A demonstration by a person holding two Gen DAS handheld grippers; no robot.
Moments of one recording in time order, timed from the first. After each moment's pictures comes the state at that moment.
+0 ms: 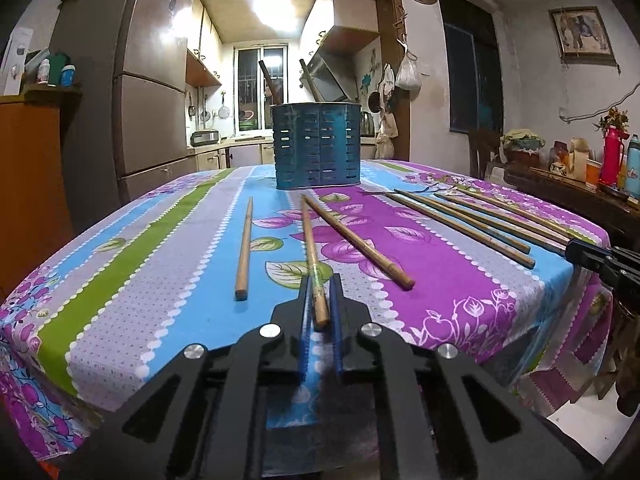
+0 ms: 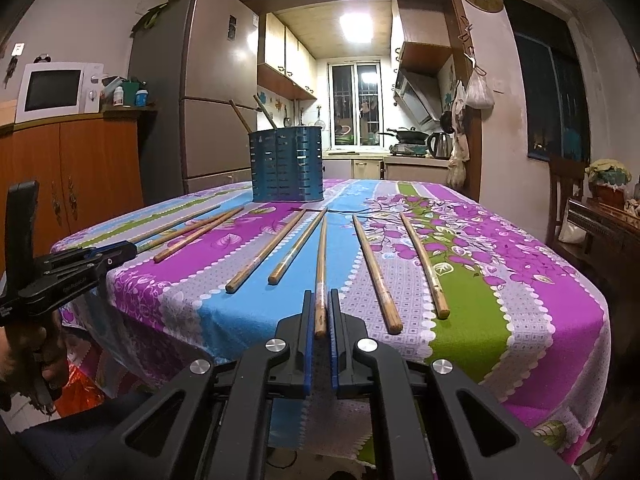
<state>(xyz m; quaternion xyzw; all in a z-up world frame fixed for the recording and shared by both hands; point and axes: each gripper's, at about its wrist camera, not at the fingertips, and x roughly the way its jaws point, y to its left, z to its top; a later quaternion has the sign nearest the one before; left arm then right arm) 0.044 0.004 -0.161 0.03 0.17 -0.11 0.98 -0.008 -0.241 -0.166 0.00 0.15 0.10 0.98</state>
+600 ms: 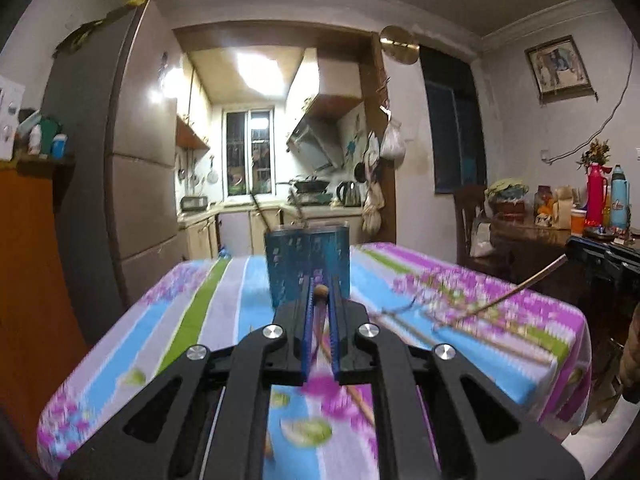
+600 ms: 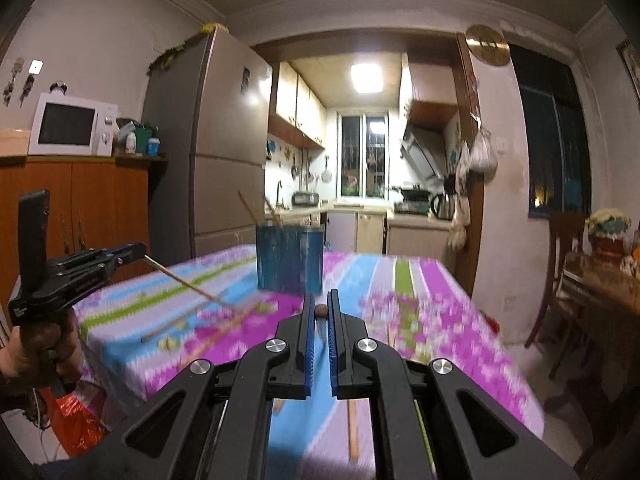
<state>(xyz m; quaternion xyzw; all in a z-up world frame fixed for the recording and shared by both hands) 0.052 0.002 -0.041 0.03 0.05 -0.14 0.99 -0.013 -0.255 -0.039 -0.02 0.05 0.12 0.99</state>
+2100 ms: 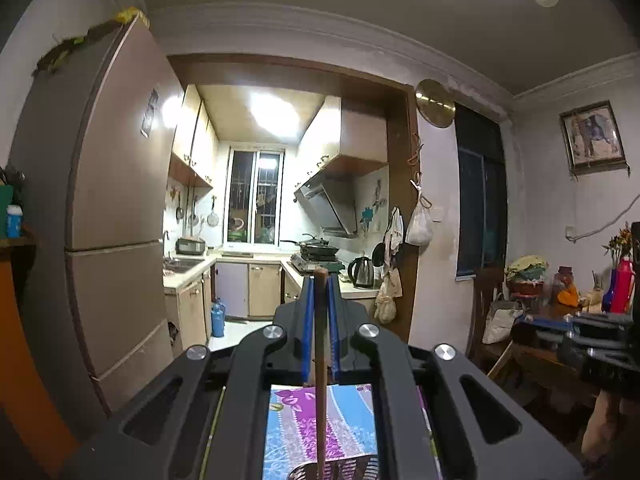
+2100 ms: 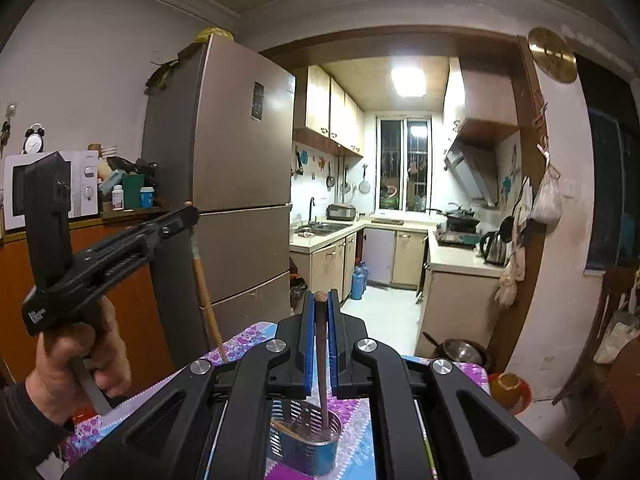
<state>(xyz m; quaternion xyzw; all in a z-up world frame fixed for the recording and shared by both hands) 0.279 -0.001 0.195 -0.03 0.00 -0.14 0.99 0.264 -0.195 0.214 -0.03 0.09 0.19 0.98</state>
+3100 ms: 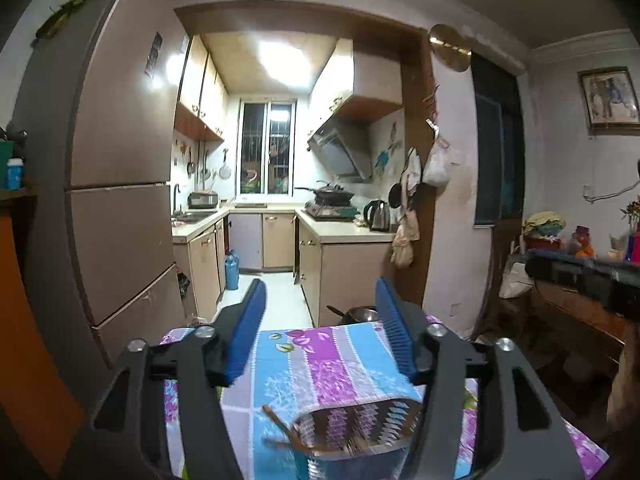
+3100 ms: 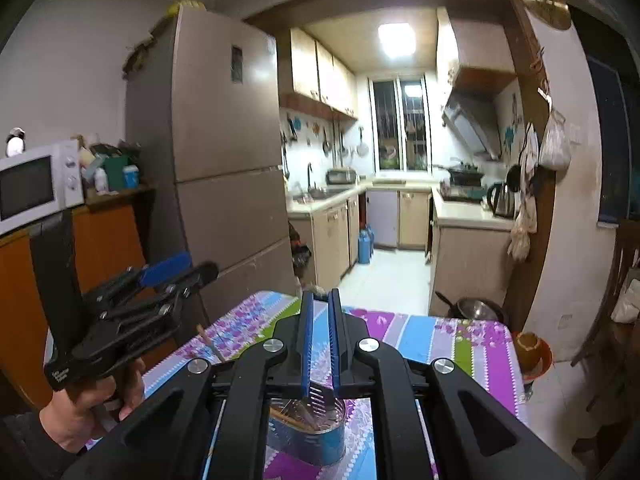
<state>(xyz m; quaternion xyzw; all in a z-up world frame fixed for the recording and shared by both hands) 0.293 -0.005 0.121 0.00 0.07 -0.12 0.99 0.277 -0.210 0.163 0.00 0.12 0.20 0.97</state>
